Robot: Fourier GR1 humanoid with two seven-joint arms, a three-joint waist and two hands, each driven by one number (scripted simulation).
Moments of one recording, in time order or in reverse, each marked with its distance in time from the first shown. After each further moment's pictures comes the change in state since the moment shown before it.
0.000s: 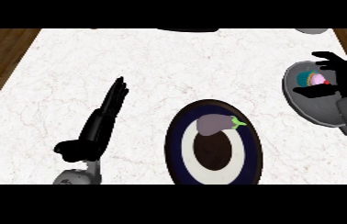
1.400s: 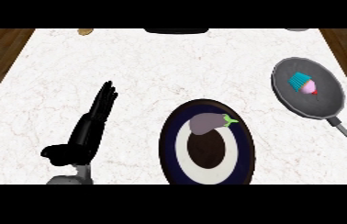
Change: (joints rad) left arm 0.045 0.022 0.050 -0.001 0.016 -0.011 -0.020; right arm 0.177 -0.219 -0.270 0.105 -0.379 0.622 -0.445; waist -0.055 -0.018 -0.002
